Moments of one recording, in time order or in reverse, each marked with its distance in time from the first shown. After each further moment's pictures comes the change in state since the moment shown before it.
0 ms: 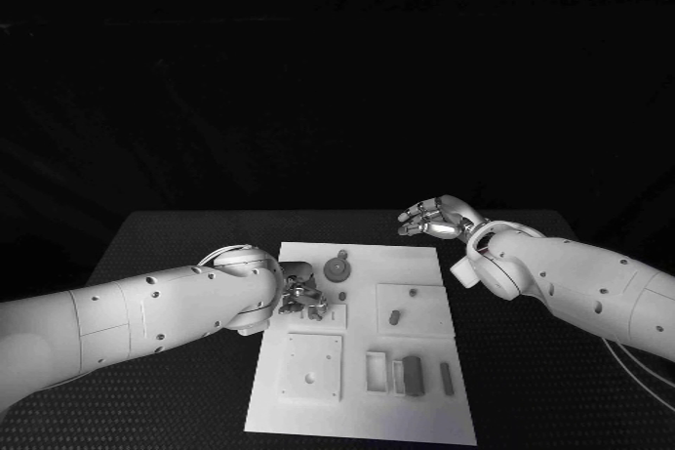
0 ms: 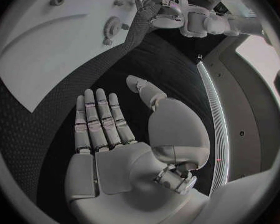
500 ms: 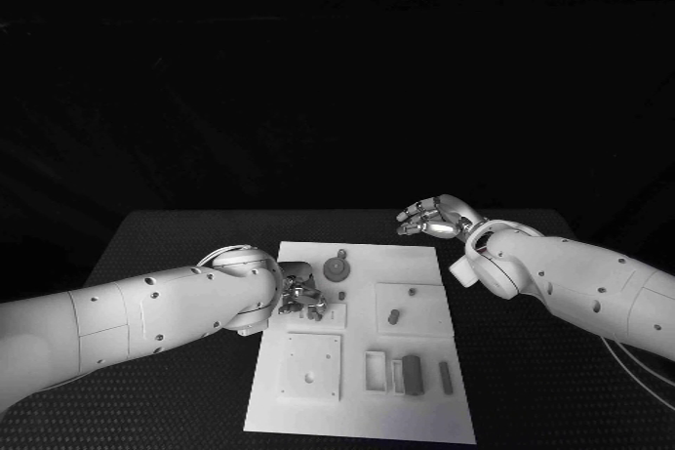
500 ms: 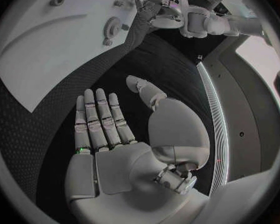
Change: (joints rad) left arm -0.002 0.001 0.000 -0.001 -0.001 -0.002 0.000; left_hand -0.010 0.005 0.015 0.029 -0.028 0.000 0.000 0.012 -0.006 0.000 0.000 0.004 -0.006 0.003 -0.002 0.004 -0.004 0.000 0.000 0.000 0.000 0.000; right arm 0.000 0.000 0.000 0.002 -0.005 -0.001 -0.001; right_hand 0.000 0.000 0.000 0.000 0.015 0.000 0.000 0.004 -0.003 0.000 0.000 -0.005 0.000 -0.004 0.004 0.000 -0.004 0.000 0.000 0.000 -0.005 0.007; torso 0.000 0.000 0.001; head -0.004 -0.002
